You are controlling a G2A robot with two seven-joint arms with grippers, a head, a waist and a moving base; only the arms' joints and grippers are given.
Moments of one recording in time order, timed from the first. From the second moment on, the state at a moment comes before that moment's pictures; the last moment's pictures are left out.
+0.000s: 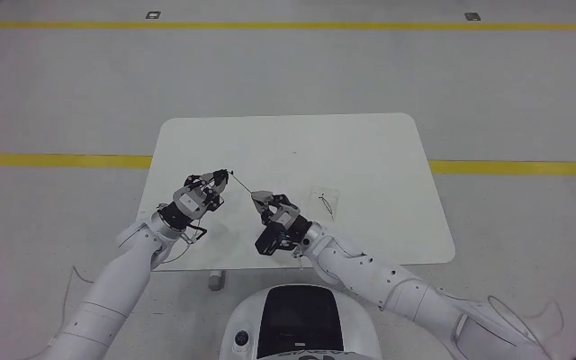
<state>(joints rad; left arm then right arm) 1.42 -0.97 -1.24 -1.45 -1.56 0.34 -0.97 -1.00 -1.27 0.34 -1.25 -1.57 0.34 -0.49</state>
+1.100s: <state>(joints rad) 1.42 -0.97 -1.24 -1.45 -1.56 0.34 -0.97 -1.09 -1.24 0.46 -1.31 -1.57 0.34 -0.52</state>
